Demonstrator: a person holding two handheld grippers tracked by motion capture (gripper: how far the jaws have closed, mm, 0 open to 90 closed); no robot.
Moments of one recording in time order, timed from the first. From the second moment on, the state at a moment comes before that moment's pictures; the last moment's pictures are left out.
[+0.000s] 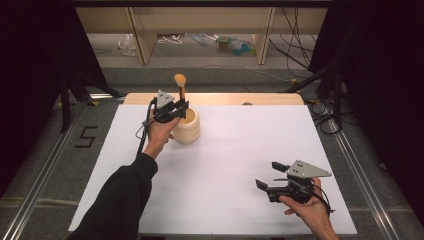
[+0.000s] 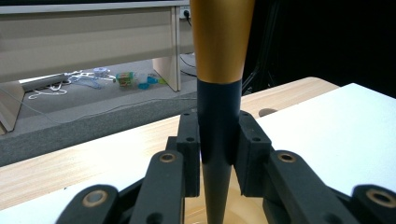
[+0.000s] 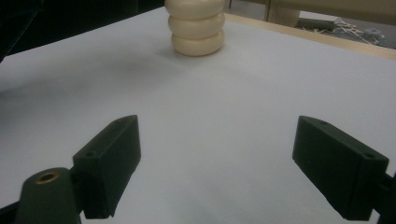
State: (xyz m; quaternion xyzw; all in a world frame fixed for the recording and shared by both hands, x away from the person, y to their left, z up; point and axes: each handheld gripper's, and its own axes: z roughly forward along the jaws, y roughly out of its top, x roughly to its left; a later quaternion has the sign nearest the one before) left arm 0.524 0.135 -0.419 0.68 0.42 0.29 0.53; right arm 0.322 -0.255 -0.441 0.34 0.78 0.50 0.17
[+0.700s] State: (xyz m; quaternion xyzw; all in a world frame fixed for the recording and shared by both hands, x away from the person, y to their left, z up) left arm 0.527 0.132 -0.434 0.69 0.42 0.28 0.52; right arm 0.322 -0.255 -0.441 0.33 0.78 0.49 0.18
